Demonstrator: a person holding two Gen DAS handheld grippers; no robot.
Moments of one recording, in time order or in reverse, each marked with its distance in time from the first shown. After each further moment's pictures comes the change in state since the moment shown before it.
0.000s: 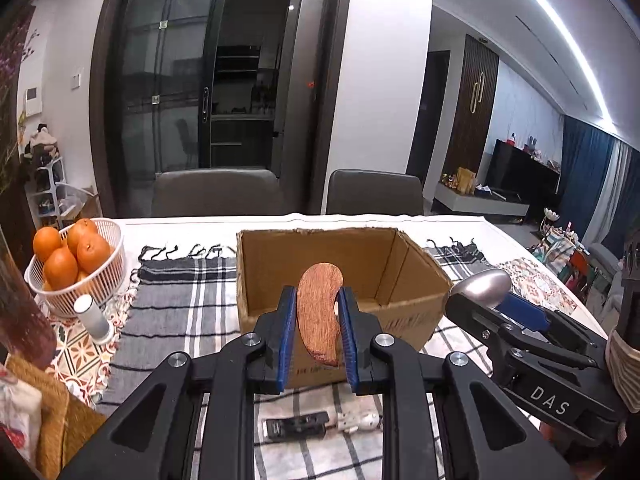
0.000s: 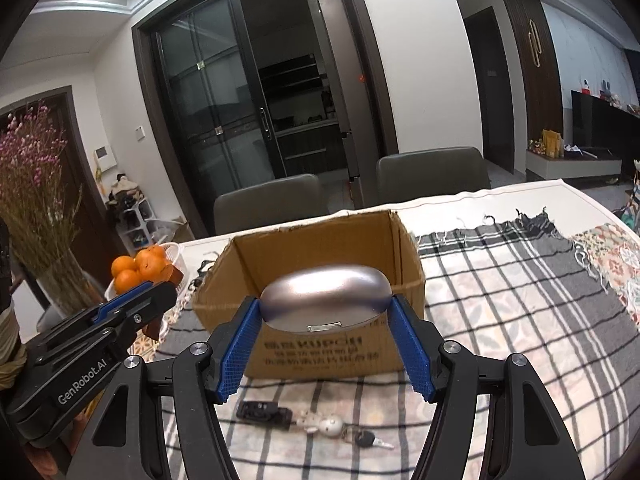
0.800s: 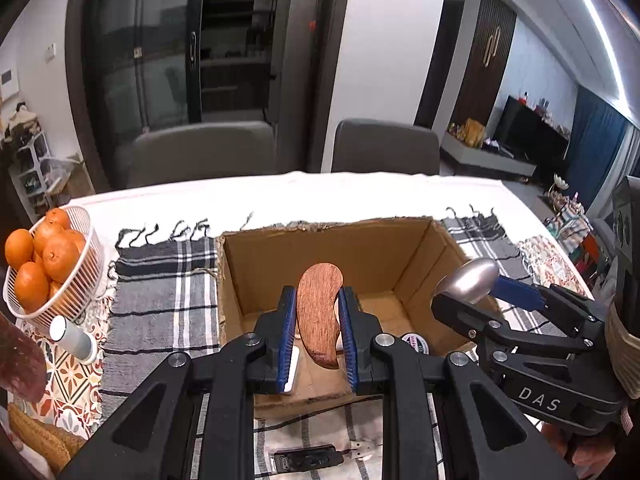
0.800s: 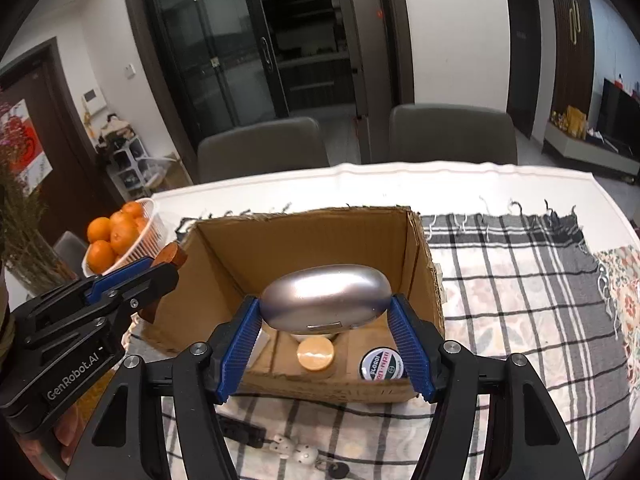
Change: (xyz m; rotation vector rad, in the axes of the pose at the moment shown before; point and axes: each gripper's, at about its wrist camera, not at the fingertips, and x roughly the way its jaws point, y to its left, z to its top) left arm 0.101 0.012 0.047 -0.001 0.255 -0.002; right arm 0.104 -0.011 0.060 -0.072 0.294 0.001
